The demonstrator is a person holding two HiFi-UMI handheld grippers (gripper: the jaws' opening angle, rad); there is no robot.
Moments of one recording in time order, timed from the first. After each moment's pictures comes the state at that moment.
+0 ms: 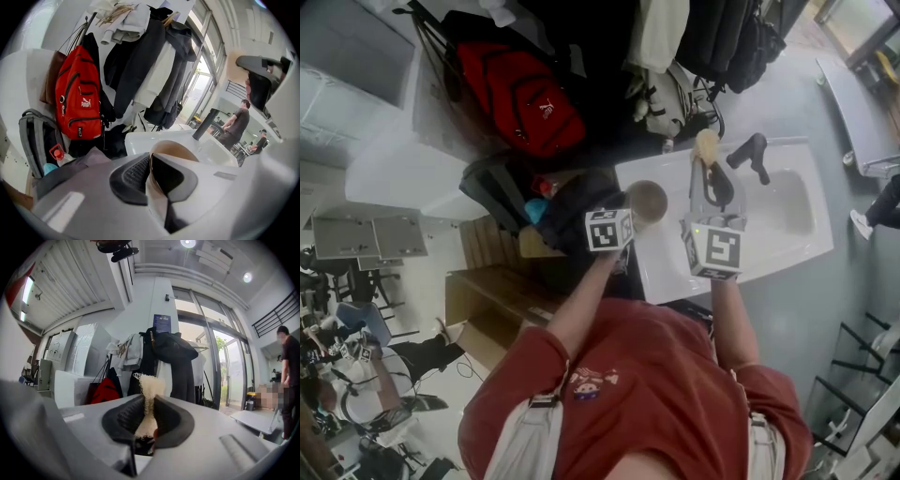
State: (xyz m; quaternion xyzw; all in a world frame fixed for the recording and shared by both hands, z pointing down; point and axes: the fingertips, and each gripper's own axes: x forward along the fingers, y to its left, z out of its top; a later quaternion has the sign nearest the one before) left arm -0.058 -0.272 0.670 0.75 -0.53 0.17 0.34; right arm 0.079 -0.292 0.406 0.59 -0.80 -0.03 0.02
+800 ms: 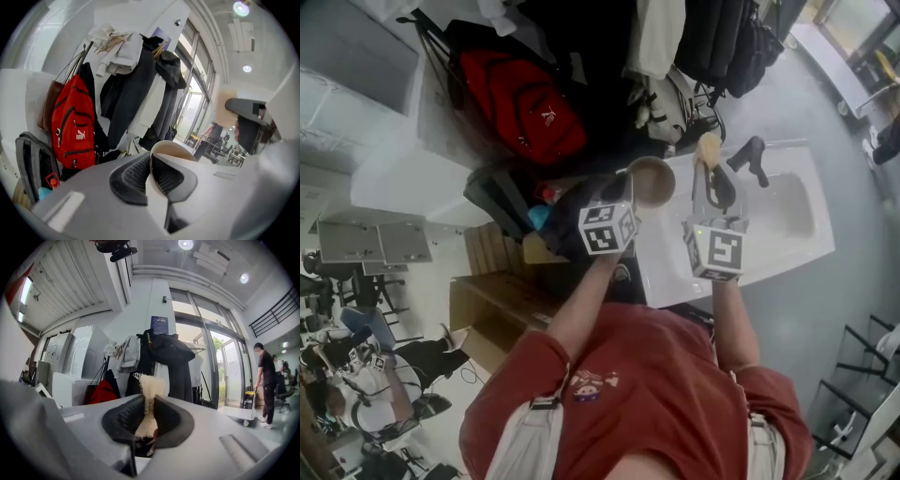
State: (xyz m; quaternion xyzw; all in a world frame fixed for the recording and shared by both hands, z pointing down) left arm -0.057 -0.308 0.561 0.78 -0.56 0.06 0.26; right arm 0.087 -0.293 0.399 0.60 -0.80 -0.02 0.01
